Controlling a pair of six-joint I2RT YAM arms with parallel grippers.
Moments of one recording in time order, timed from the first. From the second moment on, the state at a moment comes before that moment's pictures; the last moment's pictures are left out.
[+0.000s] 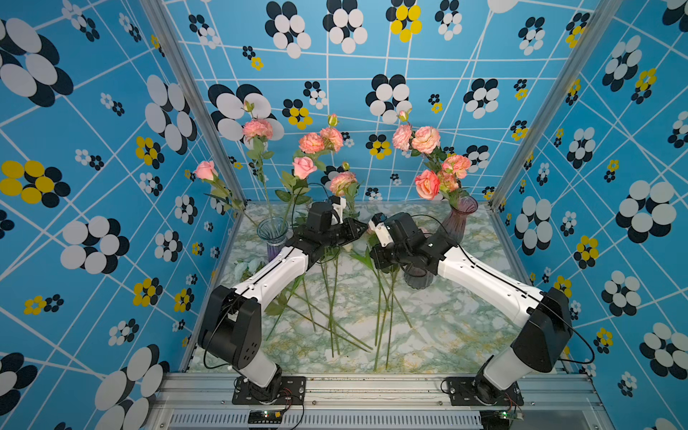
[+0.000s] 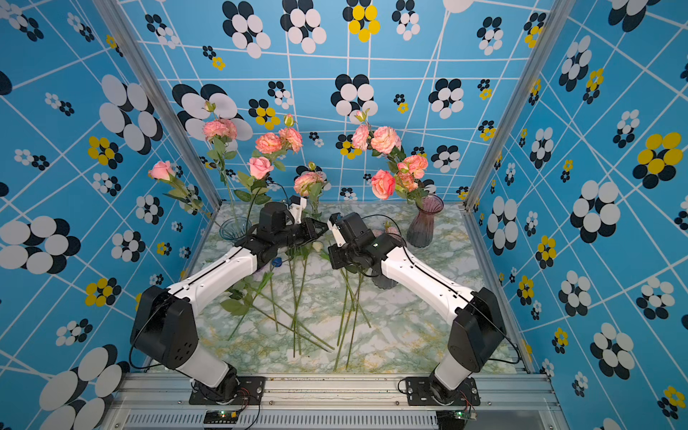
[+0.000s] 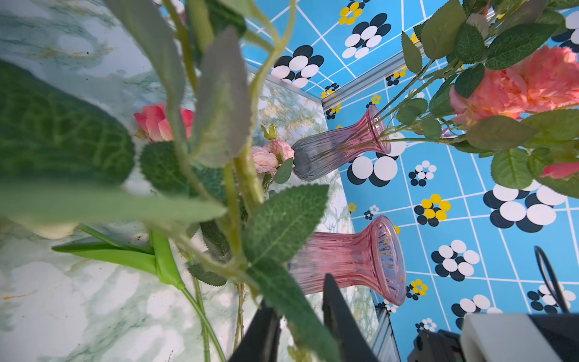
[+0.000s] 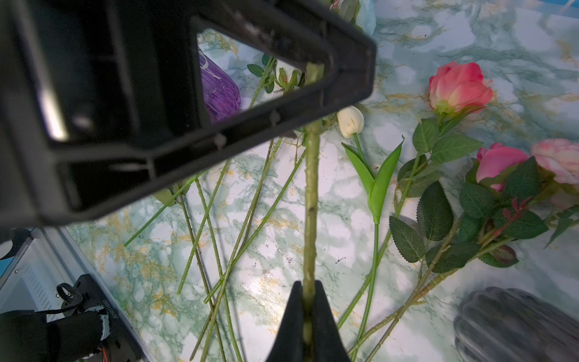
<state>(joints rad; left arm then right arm) -0.43 1.60 1.22 -0.02 0.49 -0.79 0.73 1.62 1.45 -0.62 -0.07 0.27</state>
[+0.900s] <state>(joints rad) -0.50 1.57 1.42 -0.15 0.47 -0.59 0.74 1.46 1.36 -0.62 -0.02 0.22</state>
